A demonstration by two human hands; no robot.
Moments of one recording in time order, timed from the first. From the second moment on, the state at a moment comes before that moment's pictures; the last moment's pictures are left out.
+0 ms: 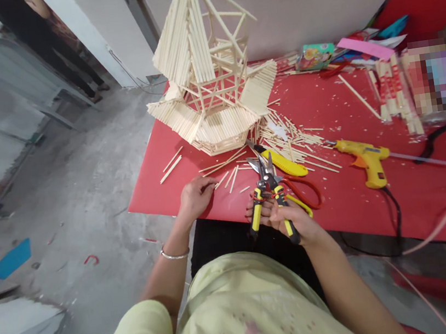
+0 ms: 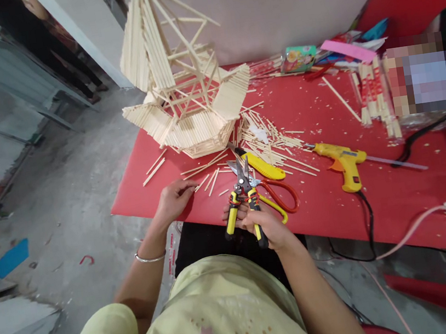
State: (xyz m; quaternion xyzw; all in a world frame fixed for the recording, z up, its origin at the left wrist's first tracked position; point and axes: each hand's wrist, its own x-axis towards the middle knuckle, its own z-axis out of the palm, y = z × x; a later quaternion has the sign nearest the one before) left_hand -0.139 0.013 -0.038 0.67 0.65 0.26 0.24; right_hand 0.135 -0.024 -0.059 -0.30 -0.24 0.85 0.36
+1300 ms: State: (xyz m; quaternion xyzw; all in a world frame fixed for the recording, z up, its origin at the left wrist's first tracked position) left_hand -0.141 0.011 -0.037 0.67 0.65 0.25 0.27; right_hand 0.134 -0.025 -0.051 -0.30 -0.24 0.85 0.36
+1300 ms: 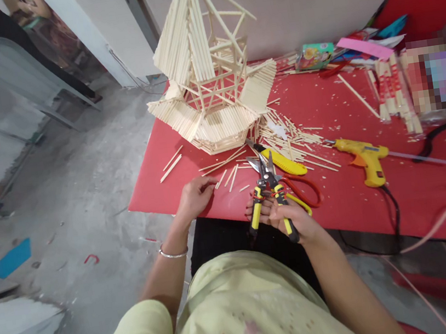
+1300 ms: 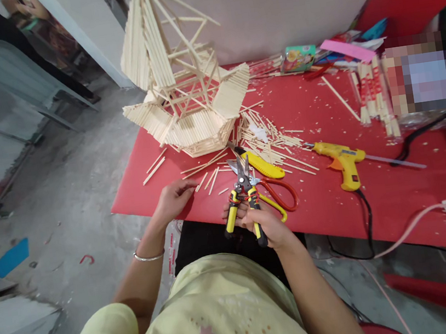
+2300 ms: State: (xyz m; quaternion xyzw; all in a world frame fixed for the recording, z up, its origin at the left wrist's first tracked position) left_hand -0.114 -0.006 -0.037 0.65 0.71 0.24 0.11; right_hand 0.134 -0.025 -0.050 -0.31 -0.23 0.85 0.36
